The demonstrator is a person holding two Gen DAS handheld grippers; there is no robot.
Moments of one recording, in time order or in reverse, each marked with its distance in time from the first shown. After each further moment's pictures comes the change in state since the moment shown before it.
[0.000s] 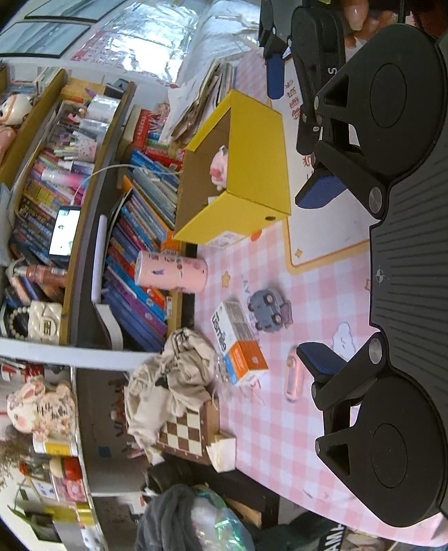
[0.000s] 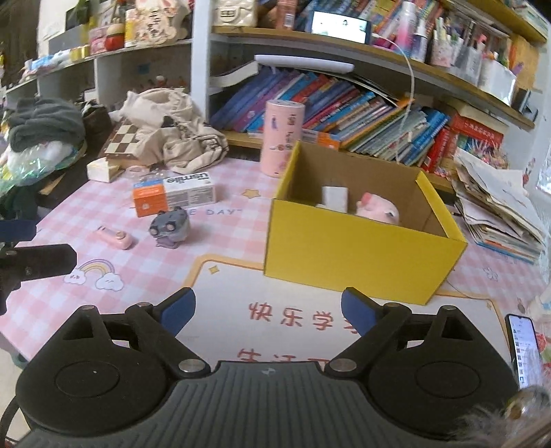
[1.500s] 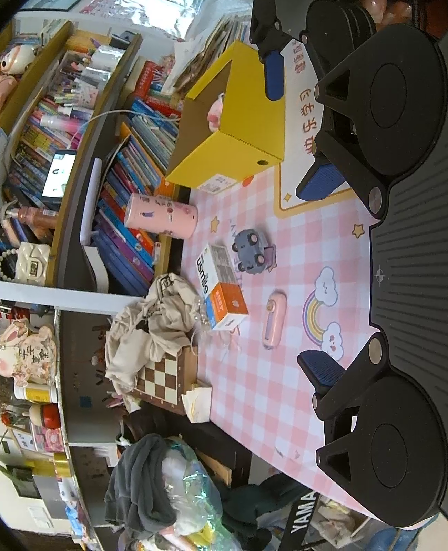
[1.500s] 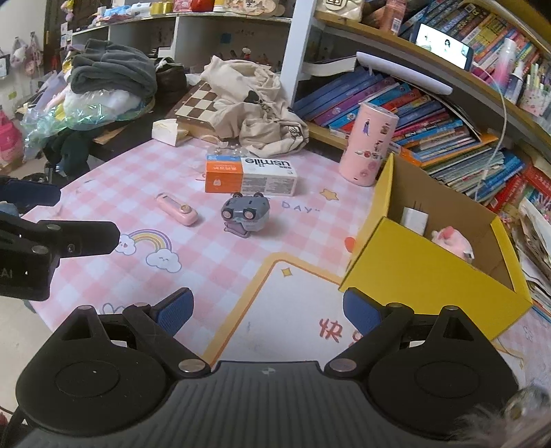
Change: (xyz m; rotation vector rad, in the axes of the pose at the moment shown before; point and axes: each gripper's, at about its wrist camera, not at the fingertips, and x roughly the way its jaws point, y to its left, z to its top) left arm 0.008 0.030 -0.012 -0.071 0.029 0.145; right arm 0.037 0.059 0.012 -0.223 0.039 0.140
